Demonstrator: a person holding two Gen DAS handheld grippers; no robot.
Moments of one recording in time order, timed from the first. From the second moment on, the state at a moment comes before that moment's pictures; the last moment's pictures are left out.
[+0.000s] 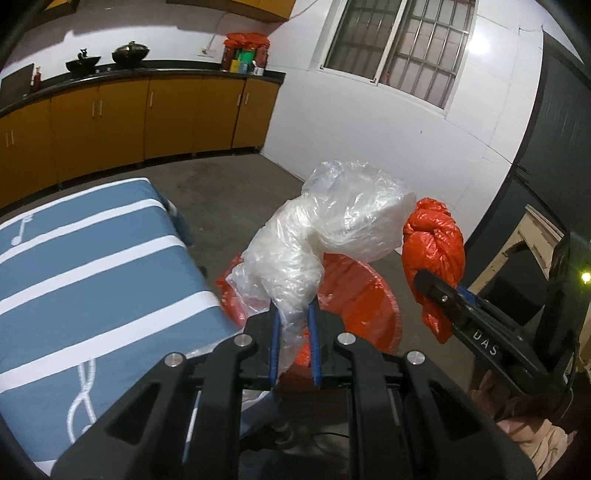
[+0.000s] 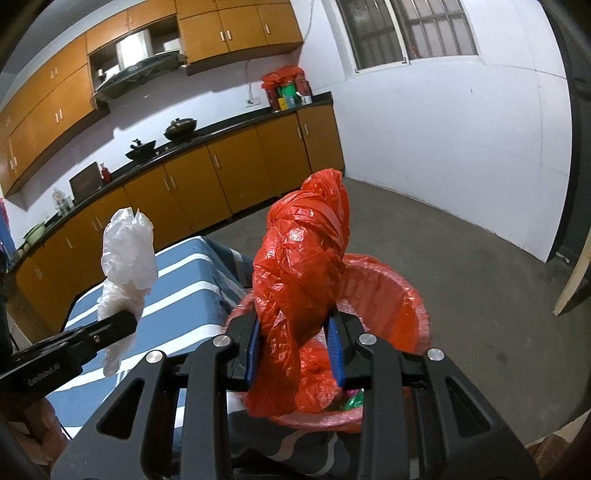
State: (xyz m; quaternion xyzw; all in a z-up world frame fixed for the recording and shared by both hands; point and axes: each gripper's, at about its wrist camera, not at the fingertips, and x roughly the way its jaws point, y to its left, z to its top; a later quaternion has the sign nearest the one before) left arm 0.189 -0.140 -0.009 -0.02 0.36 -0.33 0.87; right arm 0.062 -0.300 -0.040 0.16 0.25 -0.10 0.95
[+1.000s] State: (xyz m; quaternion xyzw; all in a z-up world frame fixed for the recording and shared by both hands) left arm 0.238 -0.187 -0.081 -0.03 0.43 -0.33 0.84; right arm 0.071 -0.334 -0.056 0.20 0.24 -0.11 0.94
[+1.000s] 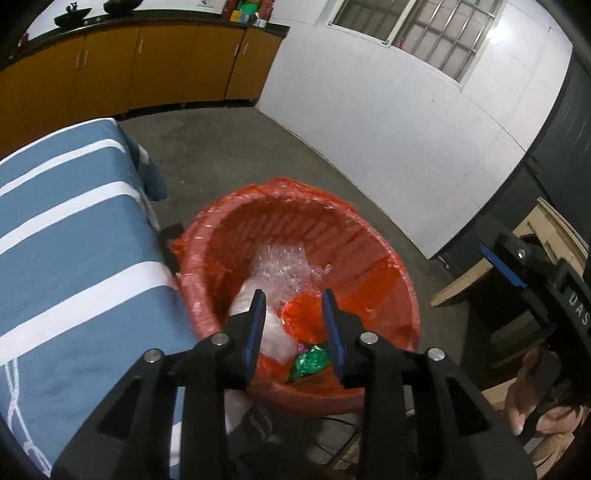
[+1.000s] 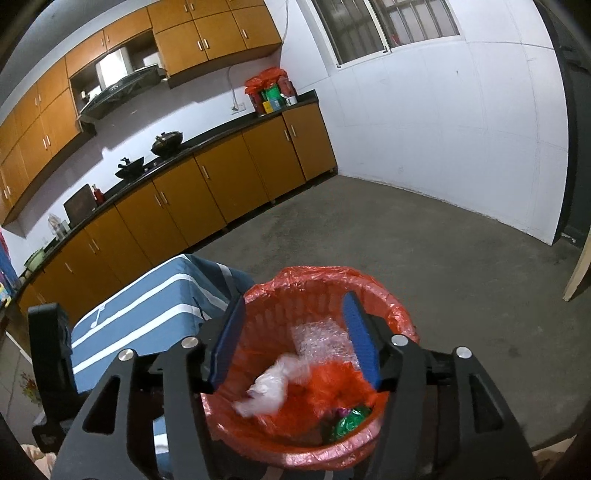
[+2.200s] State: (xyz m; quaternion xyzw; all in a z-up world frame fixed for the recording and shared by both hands) left arm 0.034 0.012 0.006 0.00 0.22 -0.05 0.97; right arm -0.040 -0.188 -0.015 0.01 0.17 -0.15 0.97
